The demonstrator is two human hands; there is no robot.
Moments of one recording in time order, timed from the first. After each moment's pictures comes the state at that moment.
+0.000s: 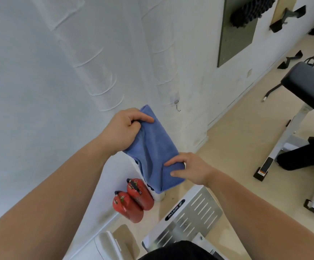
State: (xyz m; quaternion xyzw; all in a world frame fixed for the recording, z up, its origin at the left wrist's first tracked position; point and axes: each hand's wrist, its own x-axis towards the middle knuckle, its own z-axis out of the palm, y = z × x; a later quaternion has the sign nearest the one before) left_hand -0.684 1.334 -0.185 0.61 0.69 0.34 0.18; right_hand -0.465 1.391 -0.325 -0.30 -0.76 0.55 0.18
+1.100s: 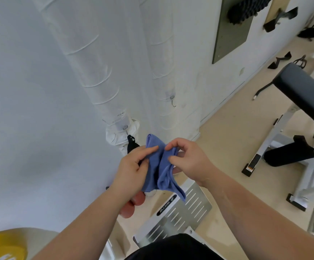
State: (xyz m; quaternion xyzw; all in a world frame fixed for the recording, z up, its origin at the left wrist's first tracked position) left_hand -0.646 1.270 -0.288 0.57 0.66 0.43 0.22; right_hand -0.472 1.364 -0.284 -0.37 -0.64 0.61 0.28
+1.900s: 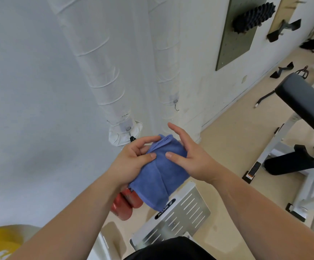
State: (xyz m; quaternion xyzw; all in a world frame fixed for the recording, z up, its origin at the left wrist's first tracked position) left_hand -0.653 1.276 -0.247 0.42 0.55 0.52 0.50; right_hand -0.465 1.371 -0.261 -0.25 -0.72 0.59 0.25
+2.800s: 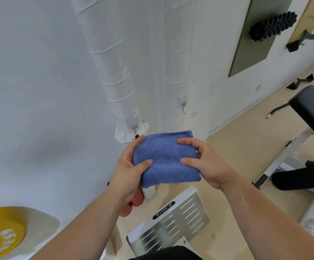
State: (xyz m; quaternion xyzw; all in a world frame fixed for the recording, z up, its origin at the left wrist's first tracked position) left_hand -0.626 1.253 -0.270 0.32 0.61 0.63 0.36; right_hand -0.442 1.384 -0.267 -0.31 -0.62 0.68 0.26
